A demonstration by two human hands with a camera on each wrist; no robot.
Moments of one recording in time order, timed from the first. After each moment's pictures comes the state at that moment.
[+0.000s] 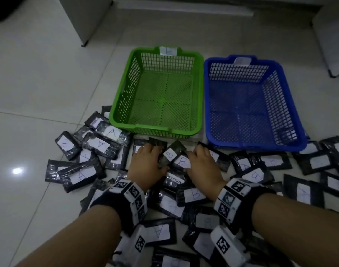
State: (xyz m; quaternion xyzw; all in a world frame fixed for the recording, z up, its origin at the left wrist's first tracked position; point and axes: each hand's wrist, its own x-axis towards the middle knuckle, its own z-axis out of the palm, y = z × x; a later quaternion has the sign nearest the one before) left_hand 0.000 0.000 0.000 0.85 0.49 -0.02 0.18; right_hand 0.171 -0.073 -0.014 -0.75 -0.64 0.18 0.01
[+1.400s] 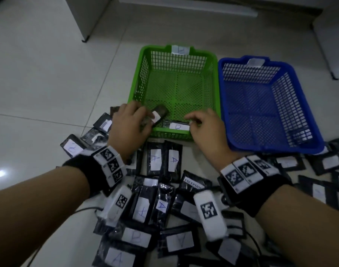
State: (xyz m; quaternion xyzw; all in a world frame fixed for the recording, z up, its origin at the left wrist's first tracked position) left_hand -0.055 0.112 0.034 0.87 0.42 0.22 0.14; right_hand 0.132 0.019 0.055 -0.79 -0.48 0.18 0.33
